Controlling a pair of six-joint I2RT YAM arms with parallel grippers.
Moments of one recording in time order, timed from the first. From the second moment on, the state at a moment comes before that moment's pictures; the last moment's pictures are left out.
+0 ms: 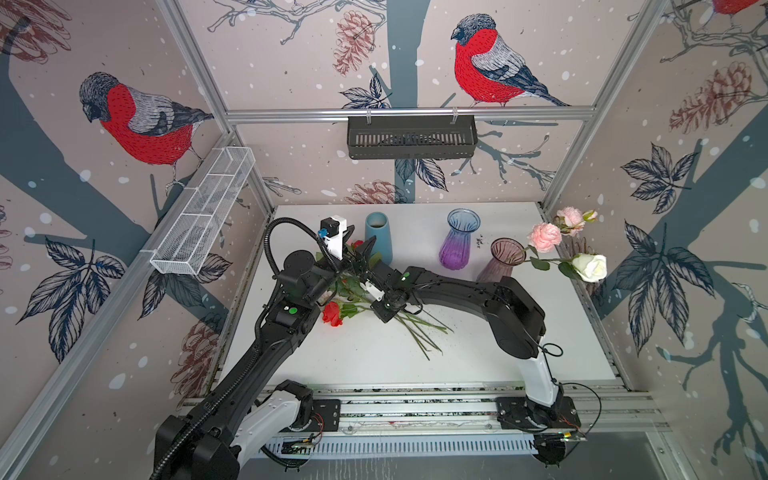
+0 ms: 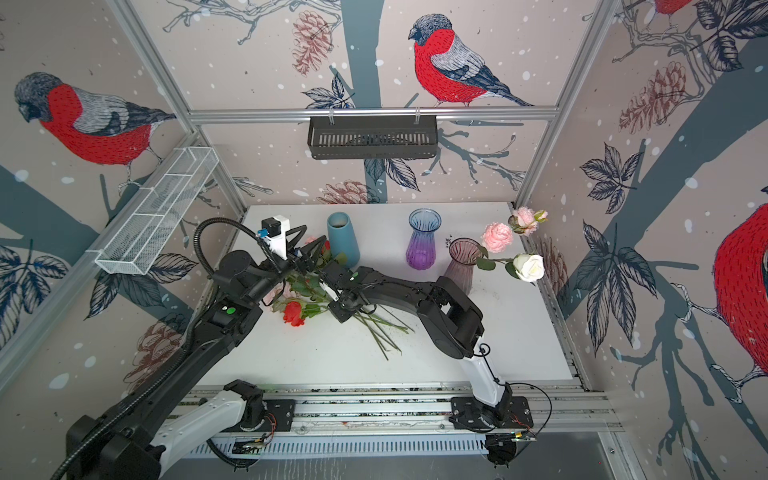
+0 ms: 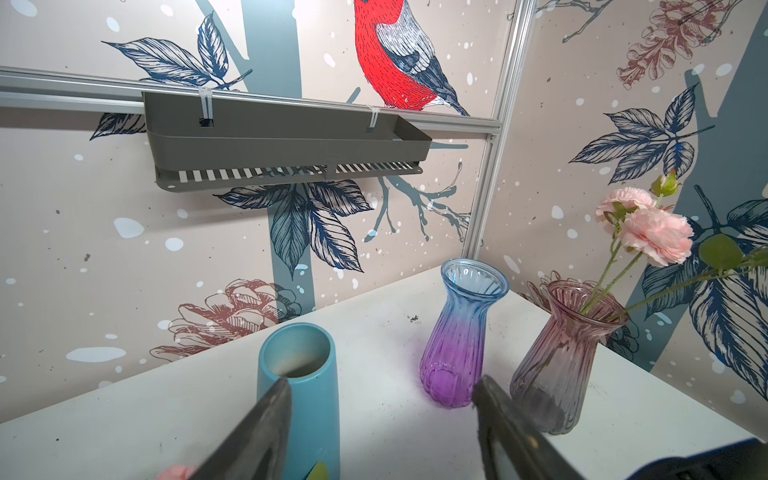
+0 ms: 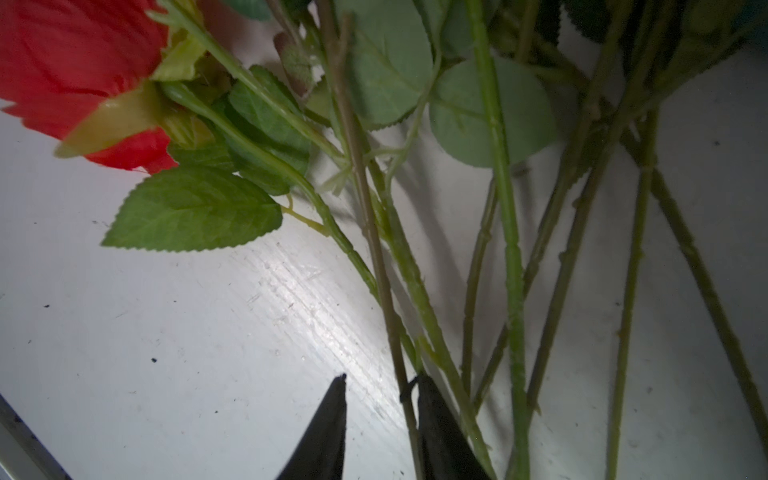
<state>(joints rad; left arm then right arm) -0.36 0.97 0.74 0.31 0.29 -0.10 1.02 2.10 1.60 -0.68 -0.07 0.15</state>
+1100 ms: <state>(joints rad) -0.36 0.90 0.67 0.45 0.37 -0.10 0.95 1.78 1.58 -0.71 -0.02 0.14</state>
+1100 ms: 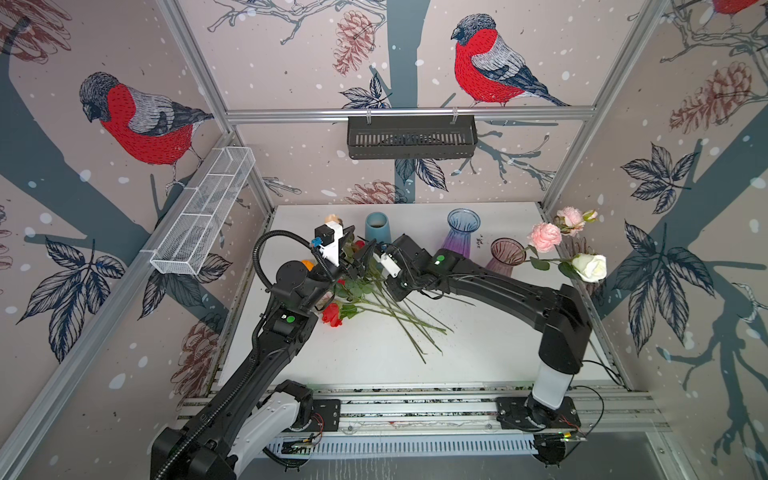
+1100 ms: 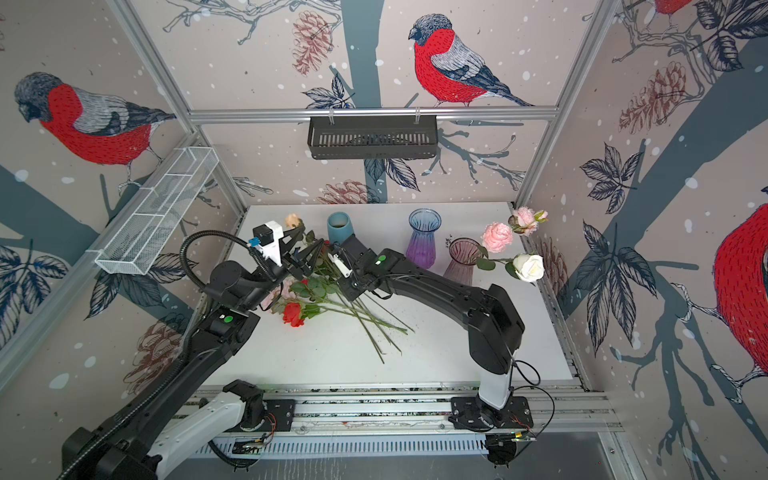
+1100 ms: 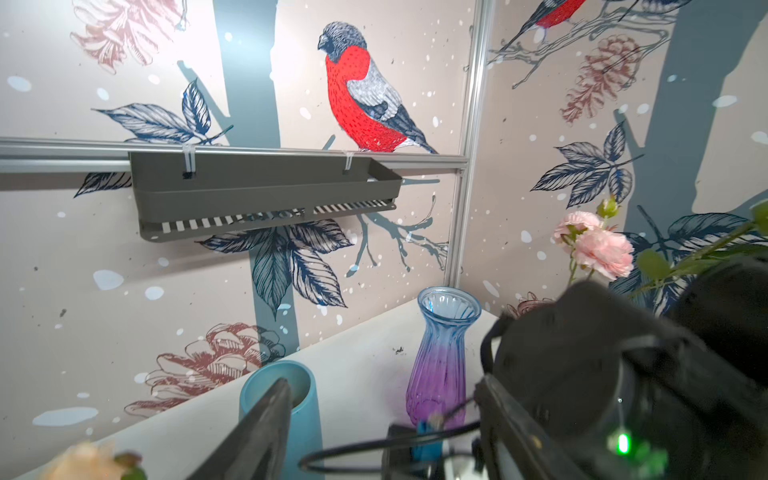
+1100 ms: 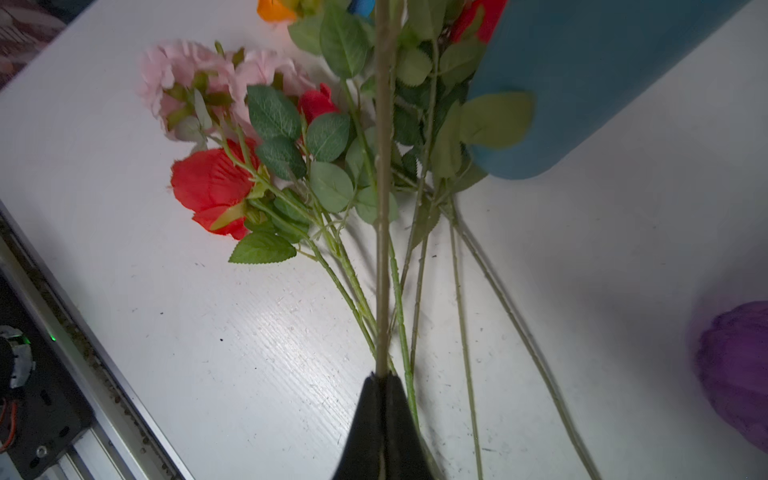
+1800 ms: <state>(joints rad) -0.36 1.00 0.64 0.73 0.77 -0.26 0.93 1.30 1.33 -0.42 -0.15 0.10</state>
